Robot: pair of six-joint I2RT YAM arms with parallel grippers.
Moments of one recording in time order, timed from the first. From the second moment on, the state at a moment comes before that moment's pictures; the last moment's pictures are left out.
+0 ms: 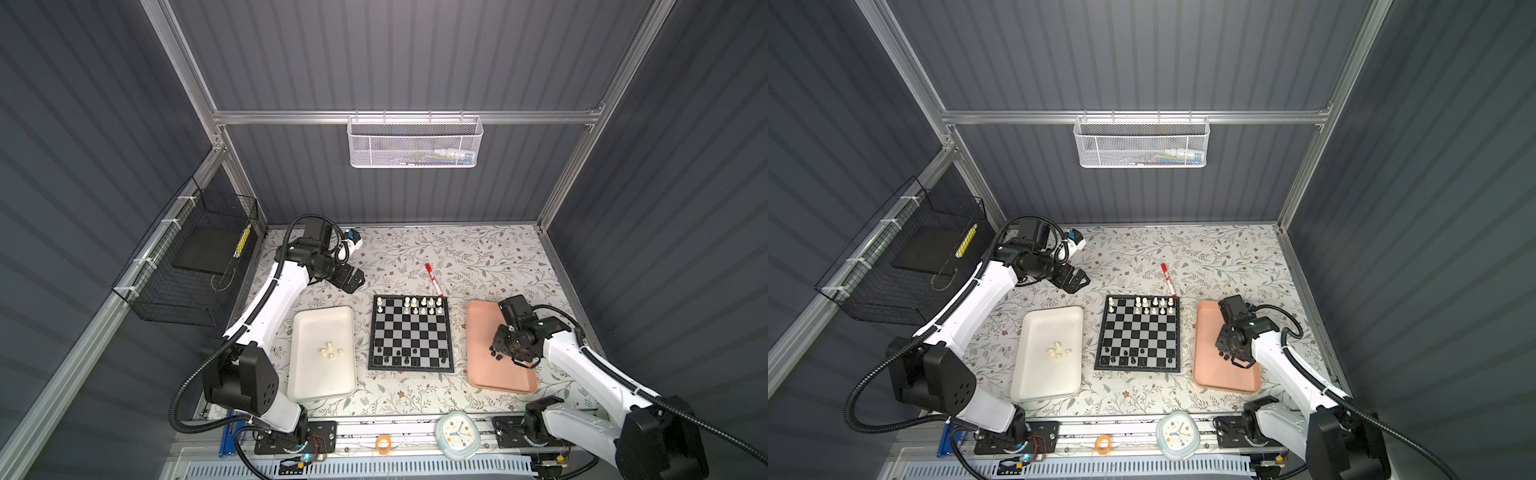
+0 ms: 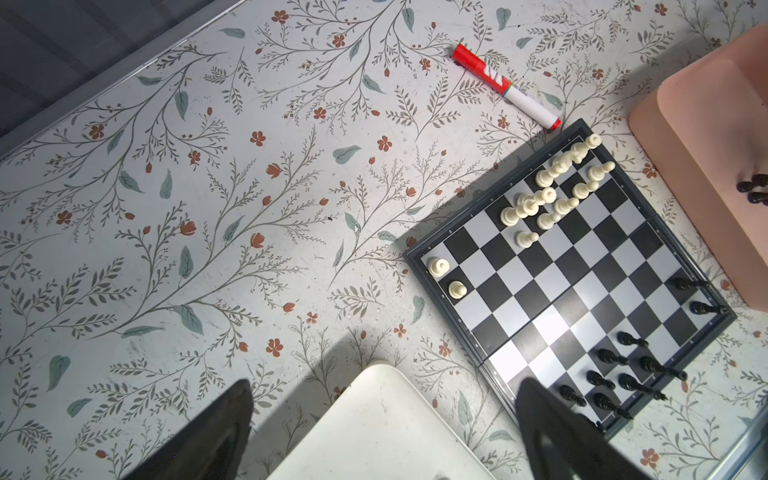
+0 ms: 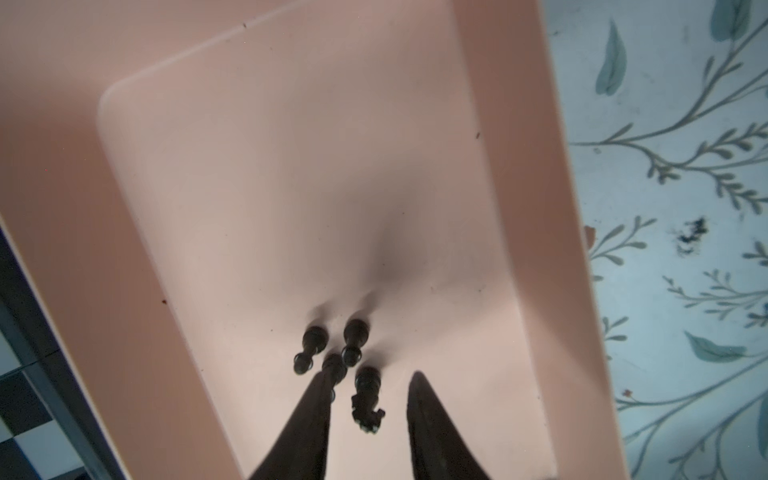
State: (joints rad) left arm -0.27 1.55 1.45 -0.91 0.28 0.37; right arm 0.28 1.11 0.62 -0.80 0.15 0.71
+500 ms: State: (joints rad) left arm -0.27 1.55 1.44 -0.91 0.28 0.37; right arm 0.28 1.16 0.62 -0.76 0.15 0.70
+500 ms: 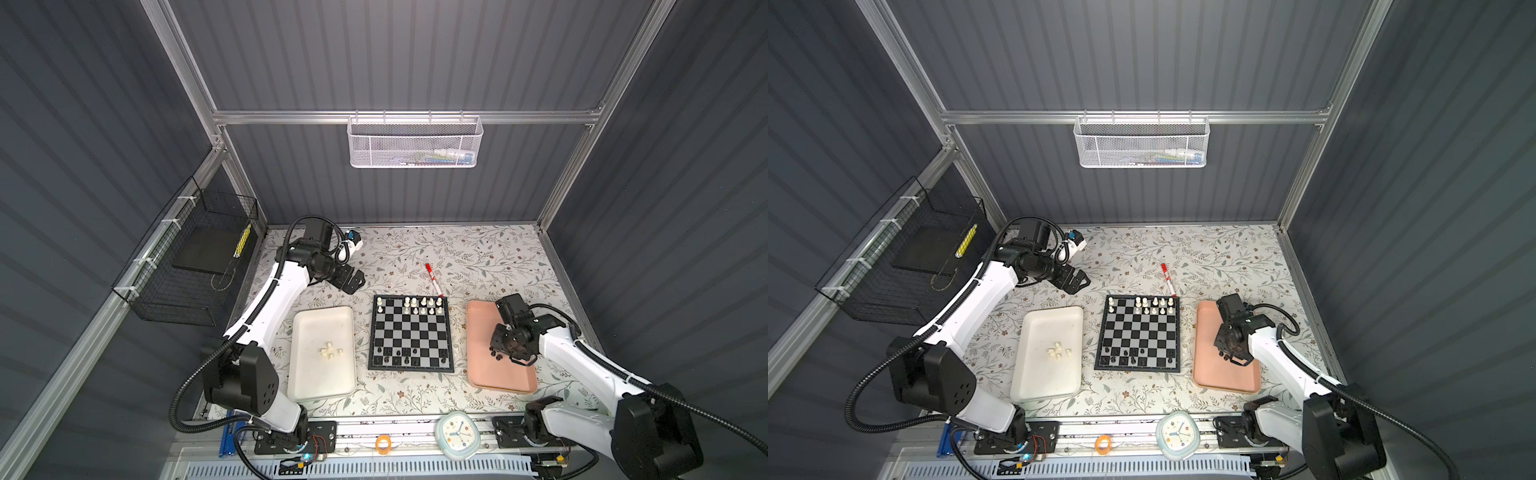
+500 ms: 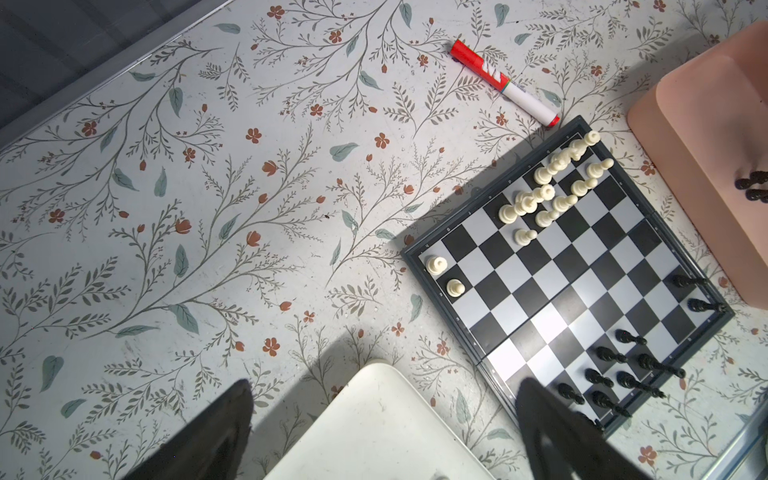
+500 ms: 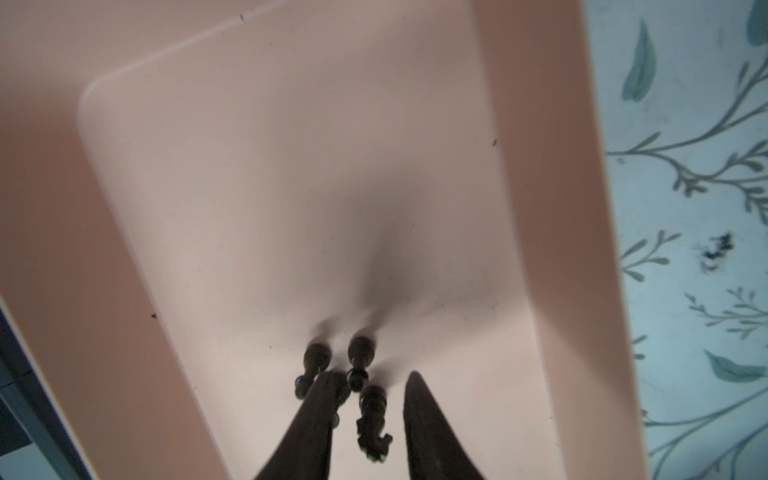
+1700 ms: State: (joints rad) left arm -0.29 1.57 1.45 -0.98 0.39 0.41; right arm 0.24 1.22 0.61 -0.72 0.10 0.68
